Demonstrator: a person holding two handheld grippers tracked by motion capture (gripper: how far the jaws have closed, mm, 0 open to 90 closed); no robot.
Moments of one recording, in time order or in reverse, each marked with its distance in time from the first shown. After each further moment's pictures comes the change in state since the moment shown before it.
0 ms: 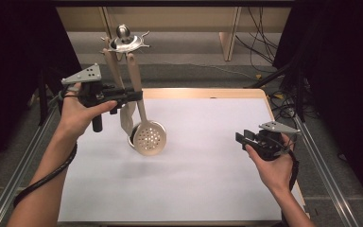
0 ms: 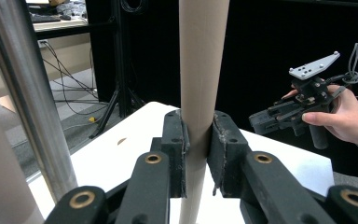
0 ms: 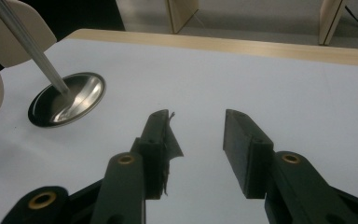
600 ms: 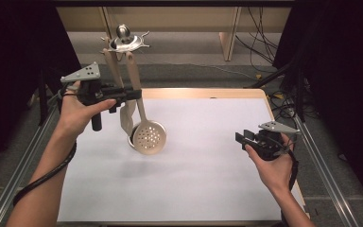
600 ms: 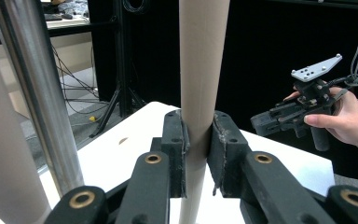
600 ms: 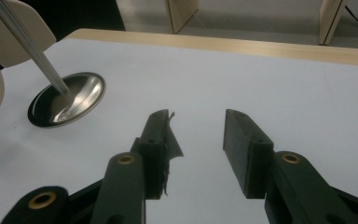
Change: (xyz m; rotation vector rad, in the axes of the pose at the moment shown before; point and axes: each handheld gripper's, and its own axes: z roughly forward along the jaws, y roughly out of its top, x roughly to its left) left arm 0.004 0.001 -0.001 -0.001 0.002 -0.010; right arm 0.001 0.000 0.001 0.000 0.017 0.019
